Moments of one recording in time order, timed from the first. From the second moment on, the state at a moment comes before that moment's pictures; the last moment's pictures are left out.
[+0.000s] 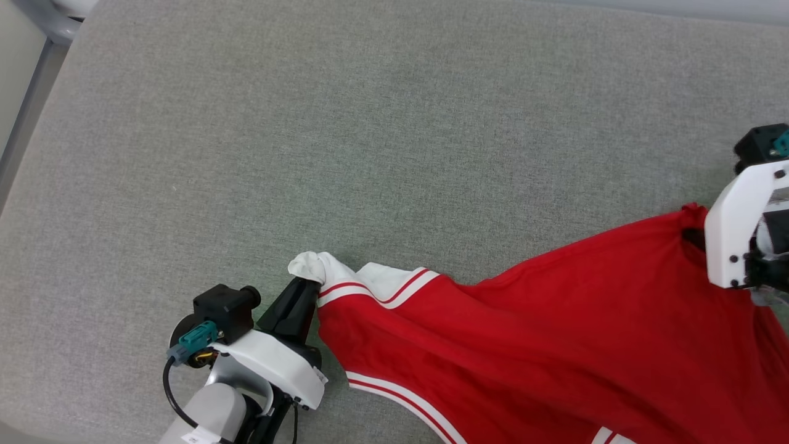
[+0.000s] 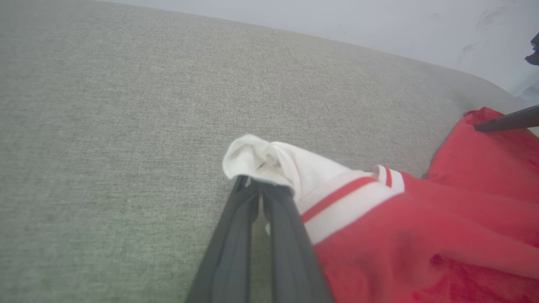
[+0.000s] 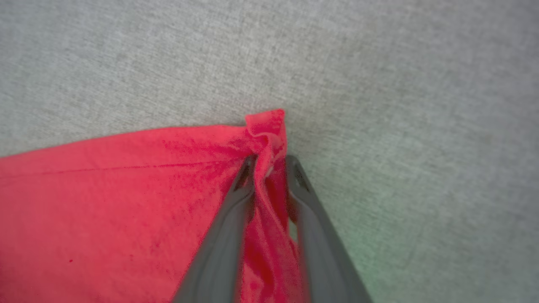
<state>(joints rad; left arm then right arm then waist) -0.26 0.28 -0.42 0.25 -0.54 -0.11 -0.23 -0.59 -0.45 0.17 0.43 0.48 0.13 0.94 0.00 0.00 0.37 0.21</state>
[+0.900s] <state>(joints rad) -0.79 0.38 -0.29 0.43 -0.57 -0.08 -0.12 -0.85 -0.33 0.02 0.49 0.31 0.13 0.47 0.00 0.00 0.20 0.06</state>
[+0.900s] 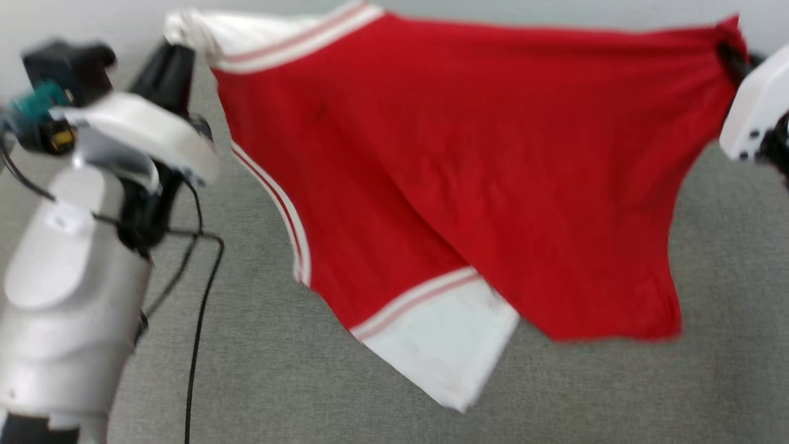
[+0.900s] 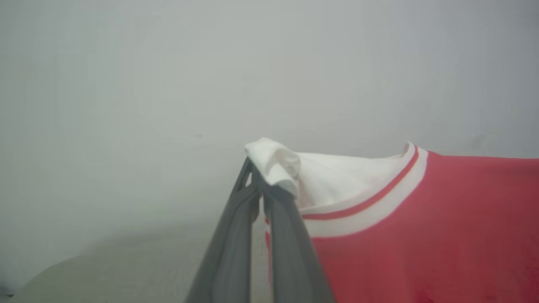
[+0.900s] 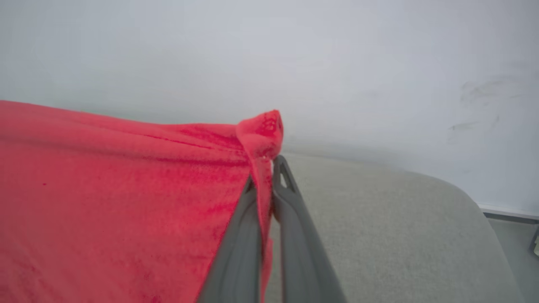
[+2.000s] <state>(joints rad) -1.61 0.45 -0.29 0.97 -0.63 -0.13 -0.21 -1.59 -0.23 -0.08 0.87 0.07 0.14 0.06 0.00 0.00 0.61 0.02</state>
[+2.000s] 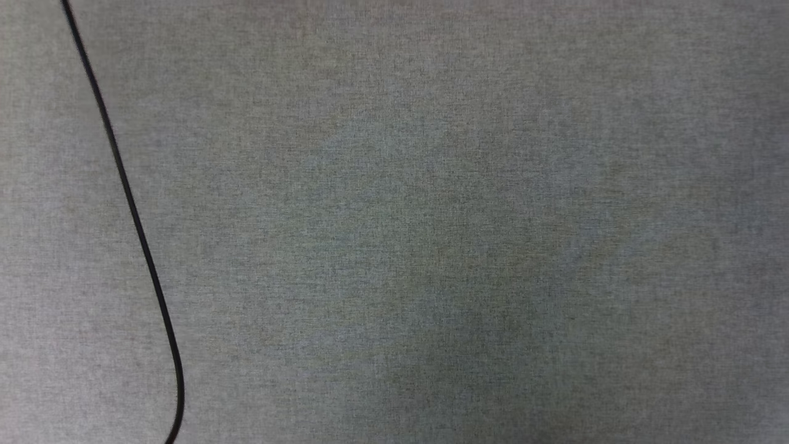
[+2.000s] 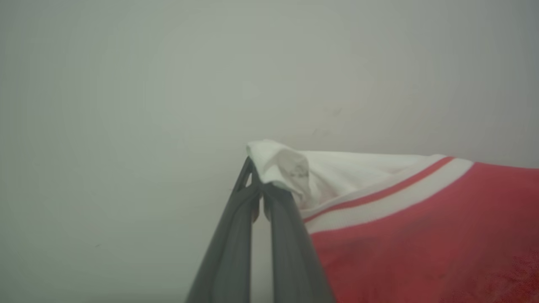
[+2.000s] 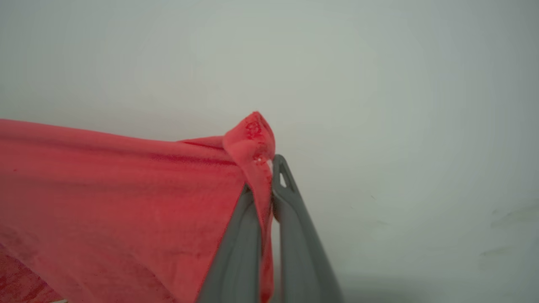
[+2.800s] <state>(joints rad) -0.73 0.50 -0.44 0.69 -1.00 -0.13 -0.26 -0.95 -0.29 0.22 0.96 0.46 0.13 -0.10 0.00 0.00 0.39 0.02</state>
